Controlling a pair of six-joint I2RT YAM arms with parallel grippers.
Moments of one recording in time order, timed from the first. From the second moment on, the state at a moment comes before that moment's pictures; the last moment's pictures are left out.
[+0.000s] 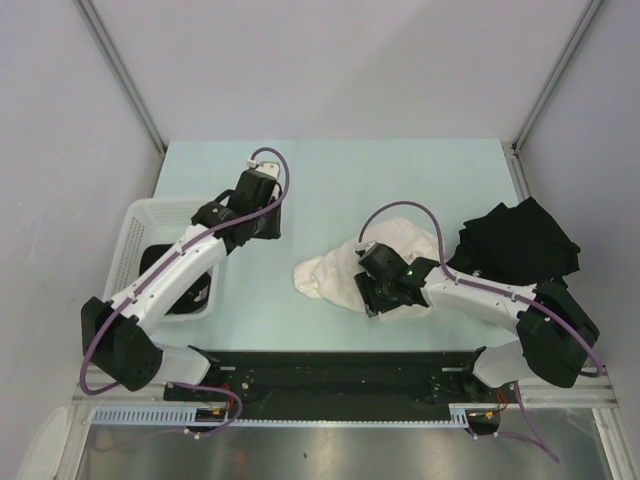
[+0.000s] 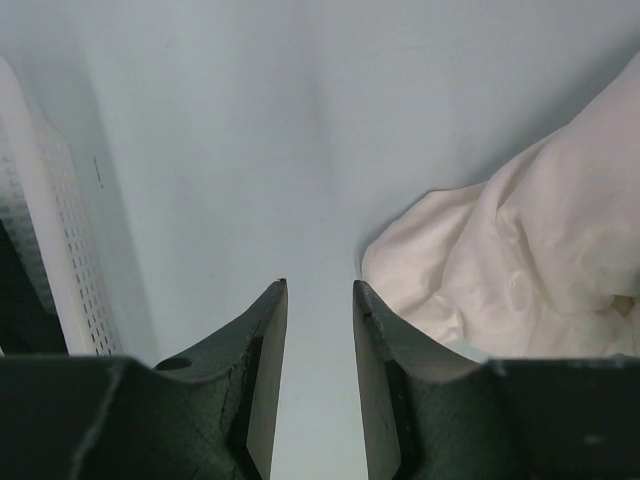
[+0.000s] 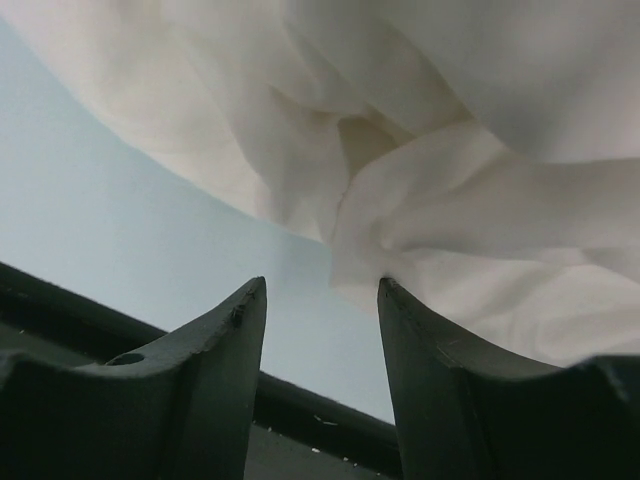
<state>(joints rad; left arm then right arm) -0.53 1.37 1.24 -0.70 -0.24 -0.31 0.87 1.39 0.83 -0.55 0.07 0.45</state>
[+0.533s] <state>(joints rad) -0.53 1.33 1.19 -0.71 -0.24 -0.31 0.90 1.49 0.83 -0.54 0.21 0.35</state>
